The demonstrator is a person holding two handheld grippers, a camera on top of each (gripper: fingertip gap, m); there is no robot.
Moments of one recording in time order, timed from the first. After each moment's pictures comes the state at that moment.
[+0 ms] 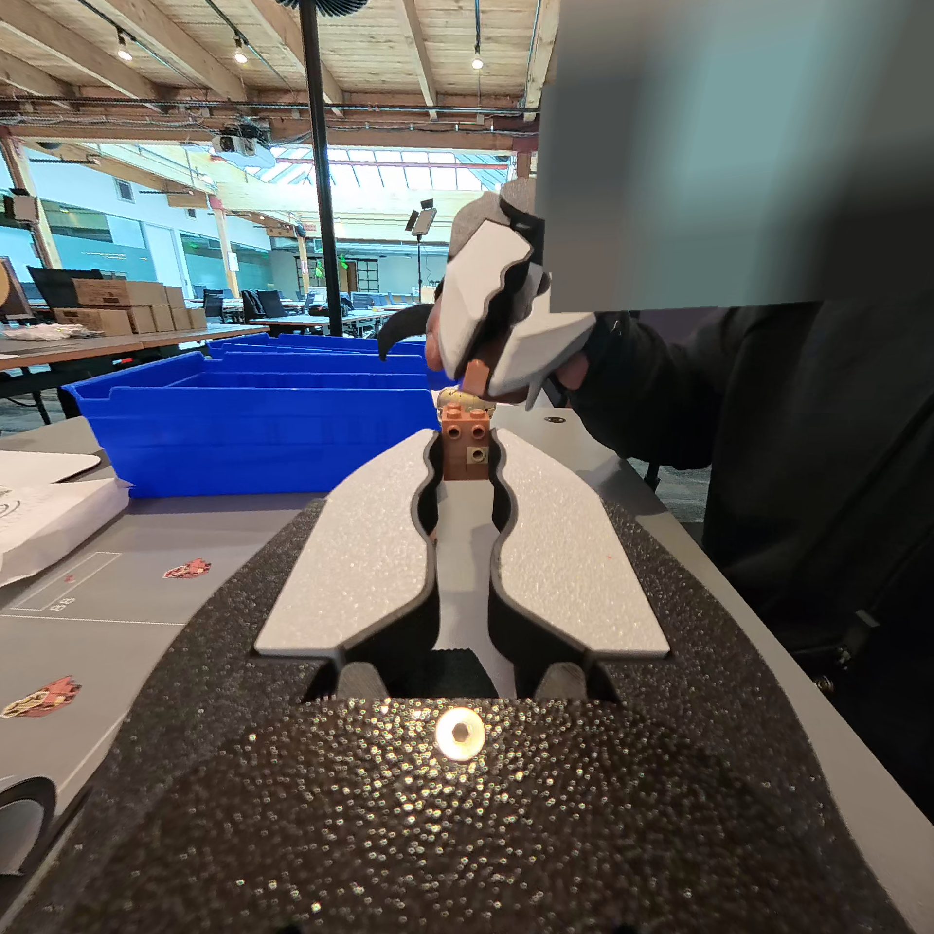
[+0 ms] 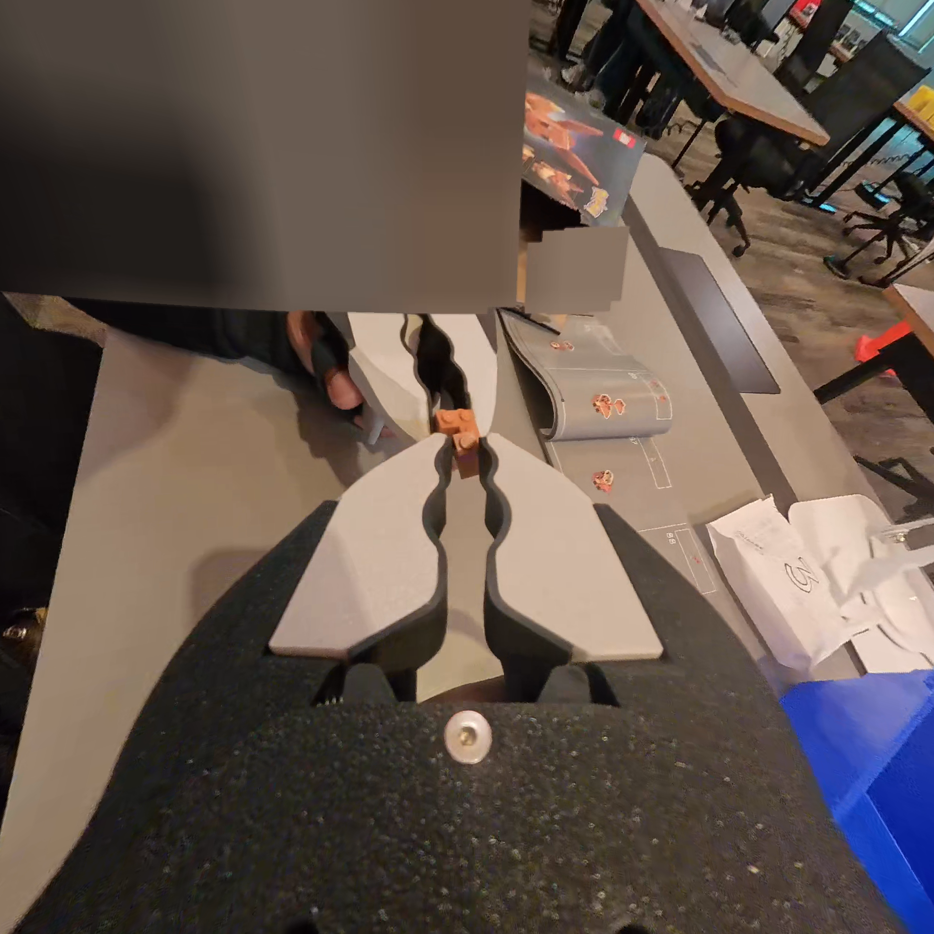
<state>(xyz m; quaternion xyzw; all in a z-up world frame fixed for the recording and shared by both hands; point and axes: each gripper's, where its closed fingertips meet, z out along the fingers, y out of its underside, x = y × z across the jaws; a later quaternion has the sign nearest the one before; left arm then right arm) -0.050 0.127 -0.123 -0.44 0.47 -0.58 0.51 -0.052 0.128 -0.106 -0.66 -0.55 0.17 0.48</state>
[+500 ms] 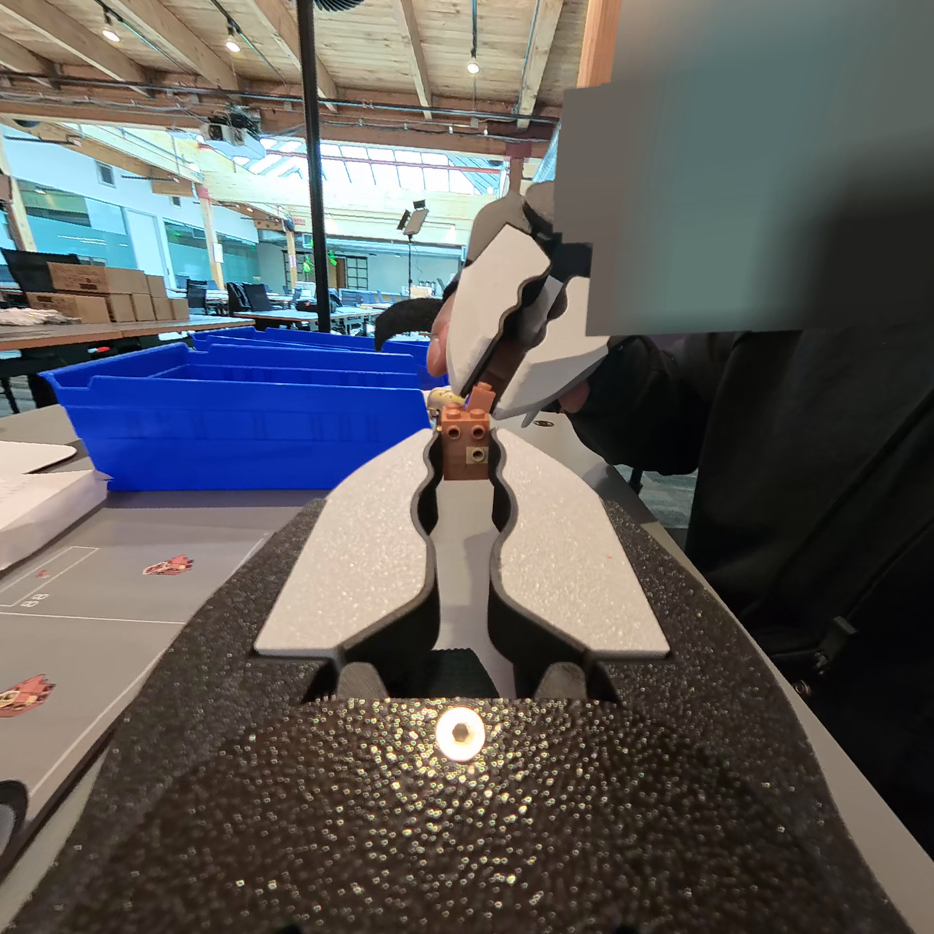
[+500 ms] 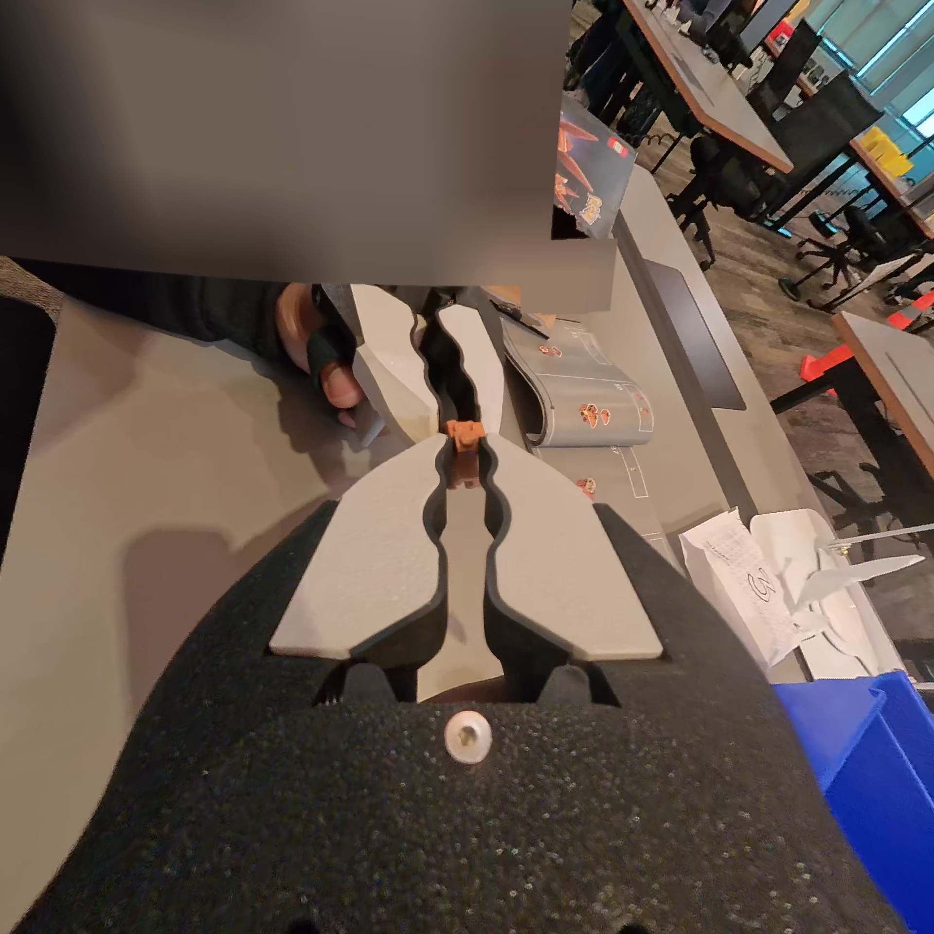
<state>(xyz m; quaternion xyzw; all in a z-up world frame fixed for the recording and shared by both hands) -0.050 0.126 -0.123 -0.44 0.46 -0.59 0.49 -0.061 0.127 -0.110 -0.64 -0.57 0.13 0.50</state>
